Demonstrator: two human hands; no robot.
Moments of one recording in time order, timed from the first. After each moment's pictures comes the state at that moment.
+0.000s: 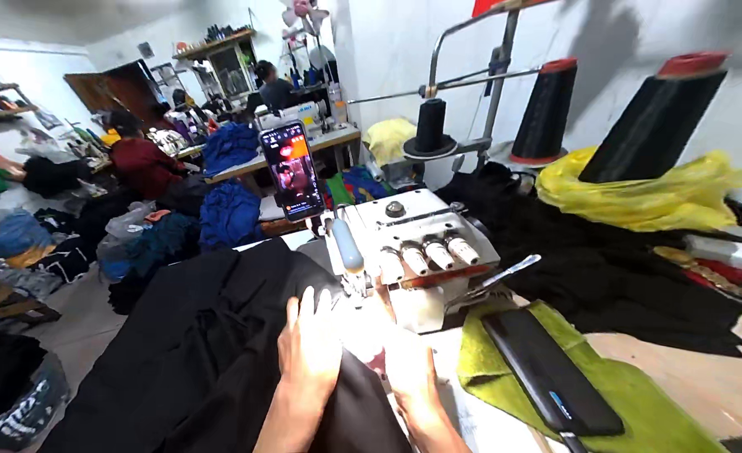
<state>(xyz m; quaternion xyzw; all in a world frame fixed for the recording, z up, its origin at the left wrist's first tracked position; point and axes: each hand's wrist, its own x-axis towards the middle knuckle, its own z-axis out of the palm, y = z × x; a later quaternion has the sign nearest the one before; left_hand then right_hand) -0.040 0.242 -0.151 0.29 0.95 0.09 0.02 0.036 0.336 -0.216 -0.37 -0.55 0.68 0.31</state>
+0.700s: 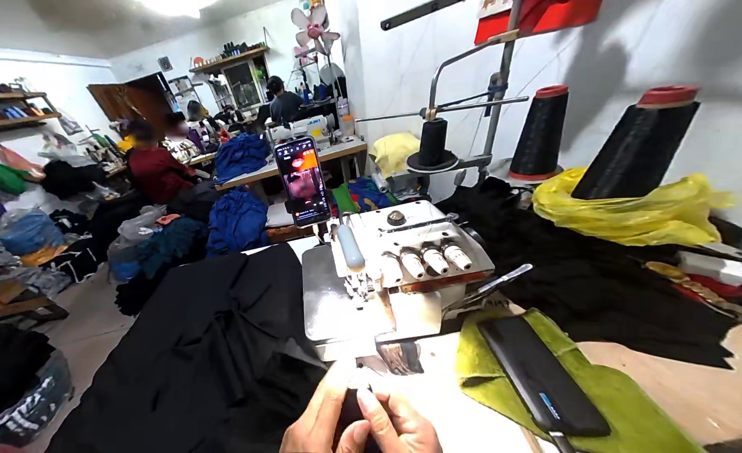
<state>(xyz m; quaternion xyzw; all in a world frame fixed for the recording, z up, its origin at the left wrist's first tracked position) 0.035 0.156 -0.185 0.48 0.77 0.42 0.02 0.114 0.277 -0.213 -0.15 -0.64 0.67 0.35</state>
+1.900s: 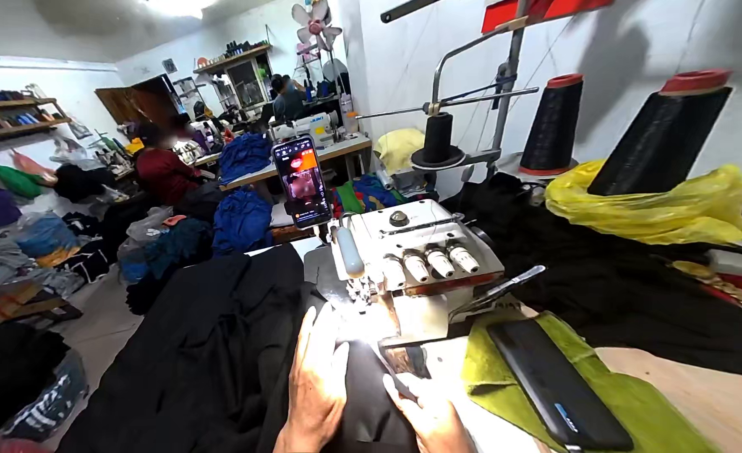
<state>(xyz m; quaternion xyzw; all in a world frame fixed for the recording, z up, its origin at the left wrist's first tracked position) -0.039 0.214 -0.236 0.44 0.80 0.34 -0.23 0.102 0.338 -0.268 -0.17 -0.73 0.59 0.29</state>
